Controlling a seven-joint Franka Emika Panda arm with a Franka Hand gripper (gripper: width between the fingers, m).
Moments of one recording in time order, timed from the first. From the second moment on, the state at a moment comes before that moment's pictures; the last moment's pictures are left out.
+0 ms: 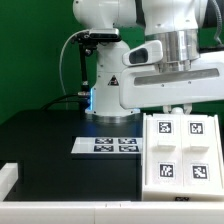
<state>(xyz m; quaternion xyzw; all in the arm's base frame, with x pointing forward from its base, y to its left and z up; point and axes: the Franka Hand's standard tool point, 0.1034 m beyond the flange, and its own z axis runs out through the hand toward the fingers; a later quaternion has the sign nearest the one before) 0.521 0.087 0.097 -1.00 0.06 -0.02 0.06</state>
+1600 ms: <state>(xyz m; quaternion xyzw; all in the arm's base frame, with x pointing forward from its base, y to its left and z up) 0.535 0.081 0.119 -1.00 0.01 0.03 0.07</state>
